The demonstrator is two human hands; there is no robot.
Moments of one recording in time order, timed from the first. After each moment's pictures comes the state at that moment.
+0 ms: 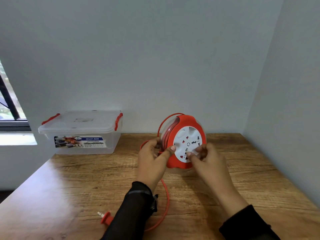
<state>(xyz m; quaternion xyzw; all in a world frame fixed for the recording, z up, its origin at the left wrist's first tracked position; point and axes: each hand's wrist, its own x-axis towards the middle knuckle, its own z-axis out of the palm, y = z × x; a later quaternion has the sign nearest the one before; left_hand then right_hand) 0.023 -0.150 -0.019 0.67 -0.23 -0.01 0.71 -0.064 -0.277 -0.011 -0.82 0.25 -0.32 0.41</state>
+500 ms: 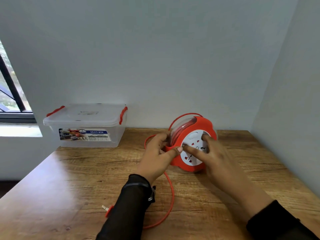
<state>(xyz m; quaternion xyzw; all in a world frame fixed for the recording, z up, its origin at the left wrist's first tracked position) 0.029 -0.138 -0.015 0.68 -0.31 -0.08 0.66 -0.065 -0.304 -0.025 -0.95 -0.01 -0.31 -0.03</state>
